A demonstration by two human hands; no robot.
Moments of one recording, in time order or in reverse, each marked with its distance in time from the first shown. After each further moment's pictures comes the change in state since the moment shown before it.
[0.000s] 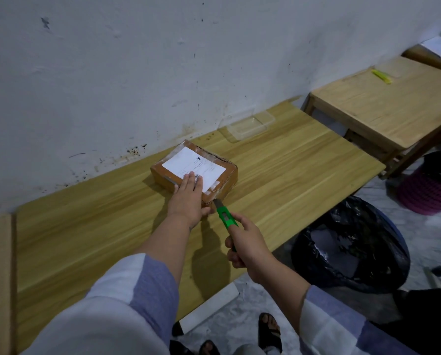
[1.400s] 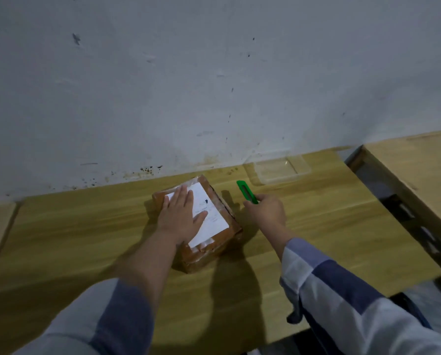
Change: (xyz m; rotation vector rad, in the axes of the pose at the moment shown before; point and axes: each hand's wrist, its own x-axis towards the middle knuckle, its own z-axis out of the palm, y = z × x) left_hand 0.067 -0.020 -0.015 -0.035 0.046 -0.269; right_hand 0.201 -0.132 -0.031 -0.782 0.237 -0.363
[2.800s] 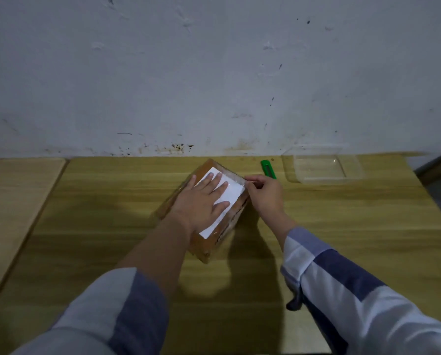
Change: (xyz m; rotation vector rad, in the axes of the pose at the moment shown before) left_hand 0.002 0.000 -0.004 0.145 -0.022 0.091; right_hand 0.042 -0.023 0.057 0.251 -0.197 -0.335
